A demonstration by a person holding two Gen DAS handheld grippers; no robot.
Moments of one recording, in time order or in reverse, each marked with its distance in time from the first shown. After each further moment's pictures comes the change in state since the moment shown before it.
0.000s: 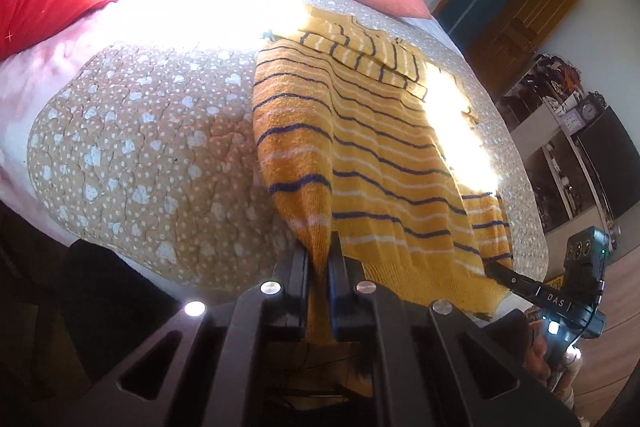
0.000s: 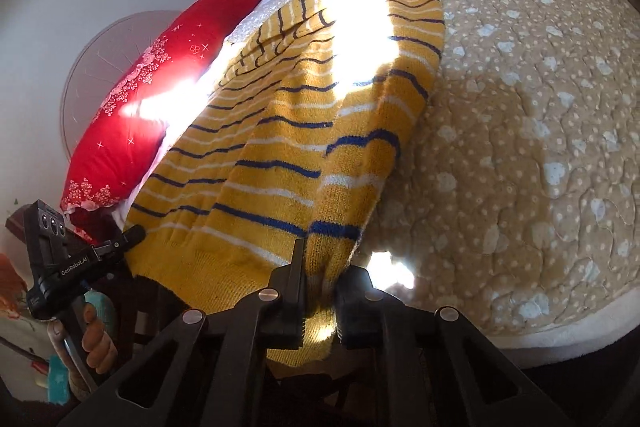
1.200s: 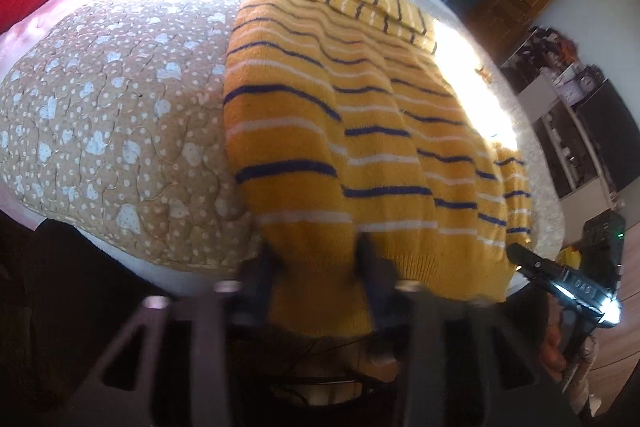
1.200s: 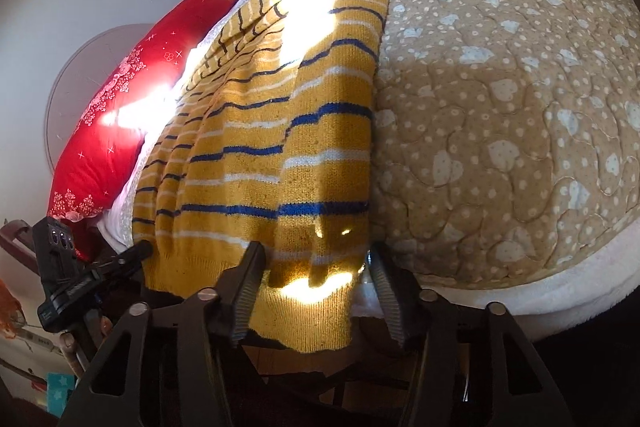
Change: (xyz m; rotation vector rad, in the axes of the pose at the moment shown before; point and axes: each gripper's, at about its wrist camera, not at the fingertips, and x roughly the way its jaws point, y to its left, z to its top) left arm 0.056 0.007 -0.019 0.053 0.100 0.026; right arm 0.008 -0.021 -0.026 0.066 -0.022 -0.055
